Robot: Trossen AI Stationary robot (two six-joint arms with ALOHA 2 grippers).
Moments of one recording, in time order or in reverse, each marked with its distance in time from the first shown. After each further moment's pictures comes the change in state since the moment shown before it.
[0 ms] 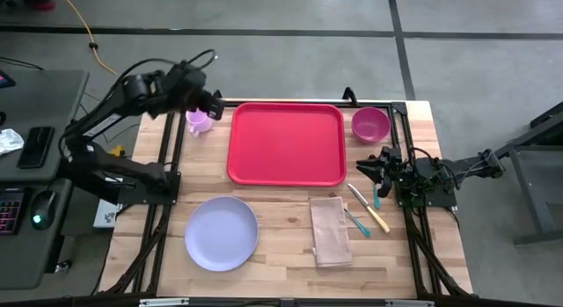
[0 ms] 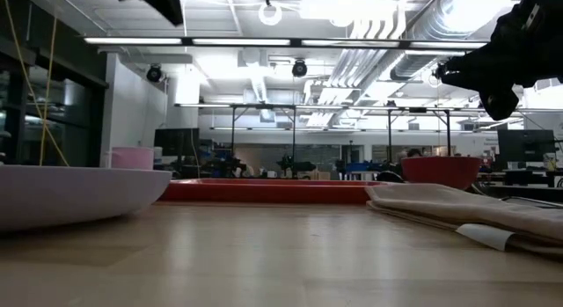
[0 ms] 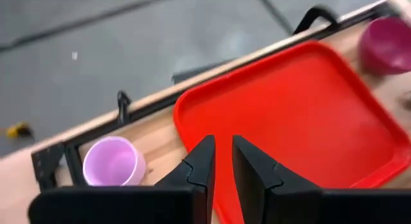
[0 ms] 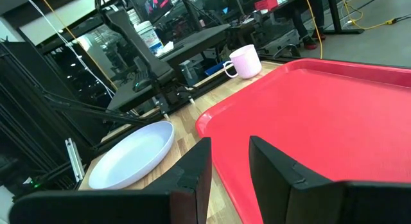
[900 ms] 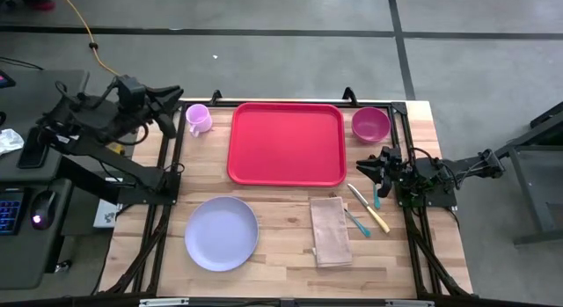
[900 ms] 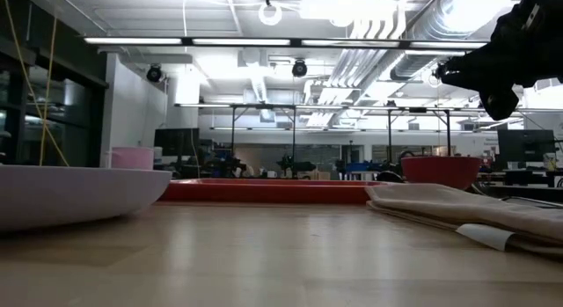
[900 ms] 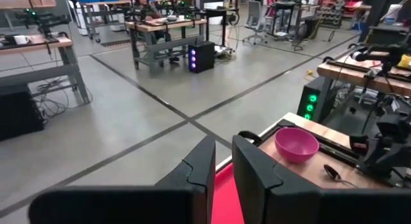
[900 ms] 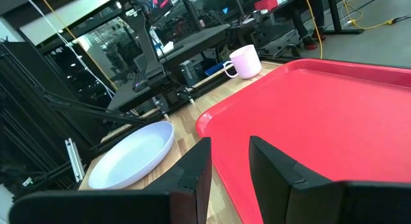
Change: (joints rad) left arm -0.769 -0.322 -0.017 0.244 -0.702 0.195; right arm 0.000 0.000 0.000 0.000 0.000 0.000
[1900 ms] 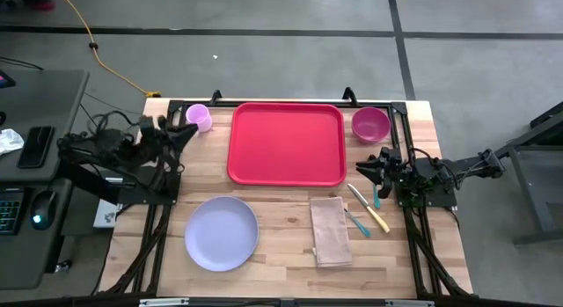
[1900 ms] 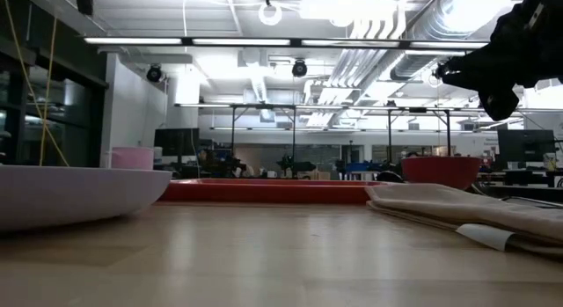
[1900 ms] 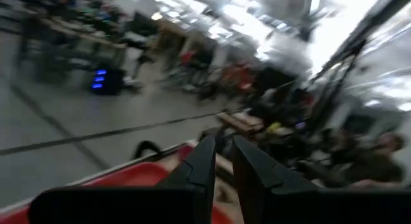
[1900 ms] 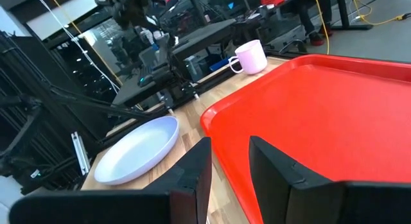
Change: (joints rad) left arm -0.001 -0.582 -0.965 0.882 0.278 0.038; right arm 0.000 0.000 0.000 -0.007 -0.029 0.000
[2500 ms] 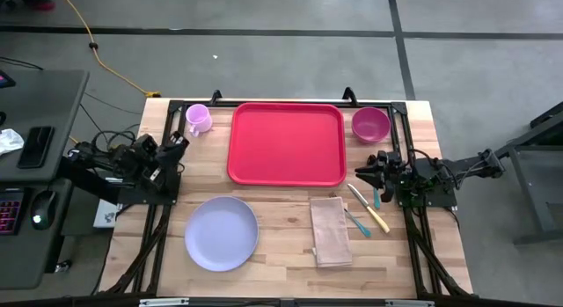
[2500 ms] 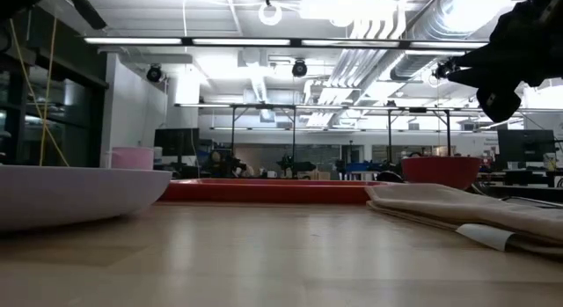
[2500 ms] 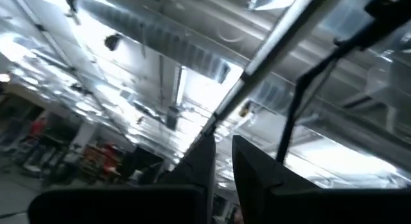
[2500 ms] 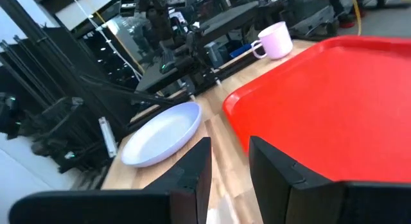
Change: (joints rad) left arm 0.000 -0.226 -0.586 0.986 0.437 0.053; right arm 0.000 0.000 0.000 -0.008 -0.100 0.023
